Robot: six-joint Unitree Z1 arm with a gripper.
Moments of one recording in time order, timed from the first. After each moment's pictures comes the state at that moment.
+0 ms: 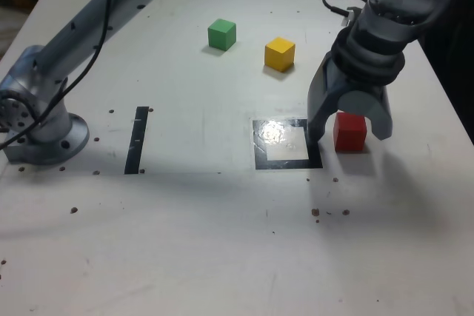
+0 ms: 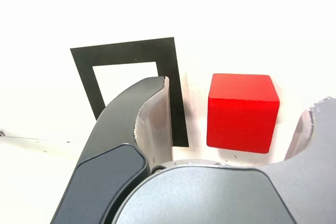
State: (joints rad) arm -0.10 2.43 -2.19 1.57 0.10 -0.03
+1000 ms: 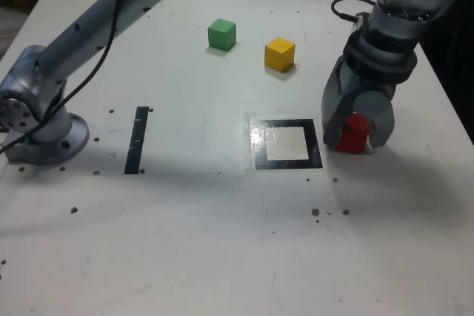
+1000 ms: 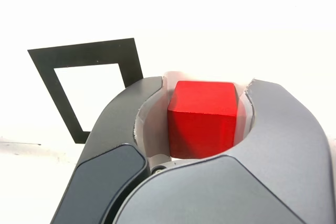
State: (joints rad) arm -0.07 2.46 -2.25 1.54 0.05 0.00
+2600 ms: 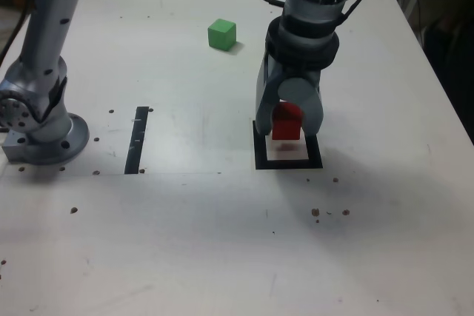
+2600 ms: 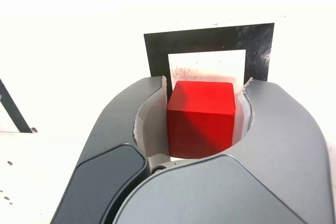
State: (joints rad) arm -0.09 2.09 -1.60 1.24 0.06 -0.06
